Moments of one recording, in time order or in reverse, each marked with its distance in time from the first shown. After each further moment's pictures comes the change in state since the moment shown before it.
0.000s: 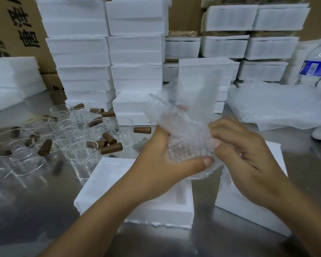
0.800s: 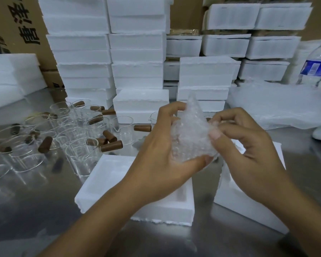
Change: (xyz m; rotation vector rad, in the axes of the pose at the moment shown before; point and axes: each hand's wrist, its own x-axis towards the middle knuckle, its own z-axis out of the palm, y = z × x) left_hand -0.003 0.005 0.002 0.168 0.061 0.128; right_hand 0.001 -0.003 0.004 0.013 0.125 0.067
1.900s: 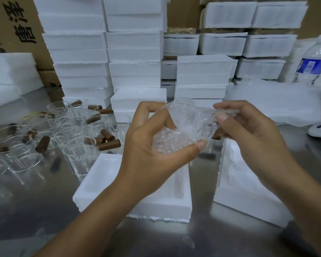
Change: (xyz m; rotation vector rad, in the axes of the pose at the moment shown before) left_hand 0.000 0.002 -0.004 0.142 0.311 0.244; right_hand 0.010 0.000 -0.013 0.308 0.043 0.284
